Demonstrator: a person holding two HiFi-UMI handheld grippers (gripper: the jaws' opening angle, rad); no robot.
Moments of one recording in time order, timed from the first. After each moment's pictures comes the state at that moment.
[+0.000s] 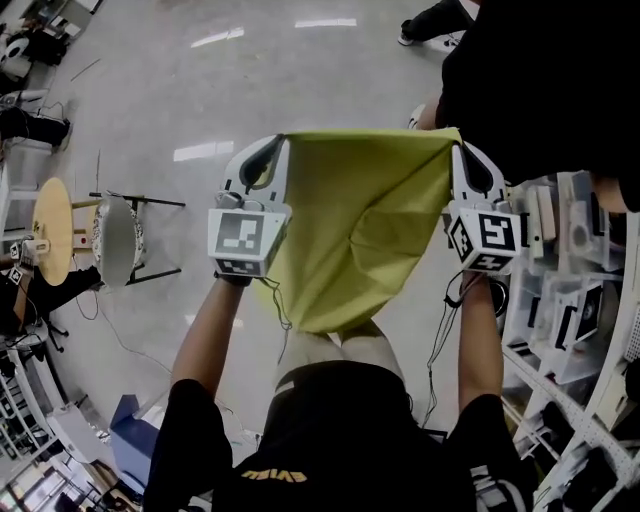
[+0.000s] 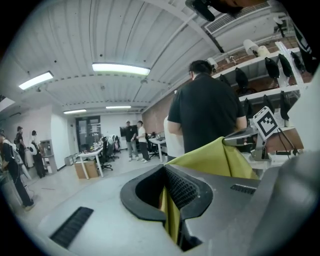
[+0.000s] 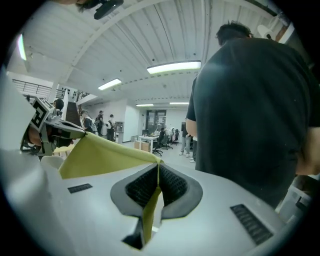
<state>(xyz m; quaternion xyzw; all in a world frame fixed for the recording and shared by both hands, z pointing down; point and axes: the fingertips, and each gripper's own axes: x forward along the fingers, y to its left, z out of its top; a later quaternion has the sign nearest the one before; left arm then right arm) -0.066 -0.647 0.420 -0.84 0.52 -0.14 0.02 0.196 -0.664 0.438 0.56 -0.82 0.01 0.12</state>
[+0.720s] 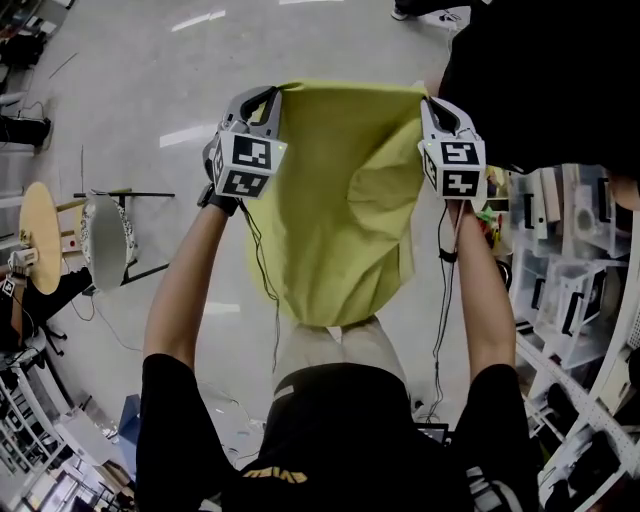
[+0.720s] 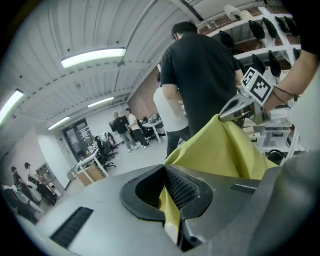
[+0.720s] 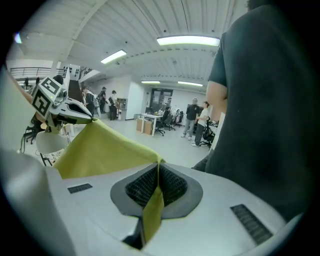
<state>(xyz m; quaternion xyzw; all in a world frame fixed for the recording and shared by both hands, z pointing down) -0.118 -0.762 0.540 -0.82 0.48 -0.30 0.07 0.135 -0.763 0.556 0.54 -0.81 0.03 0.25</state>
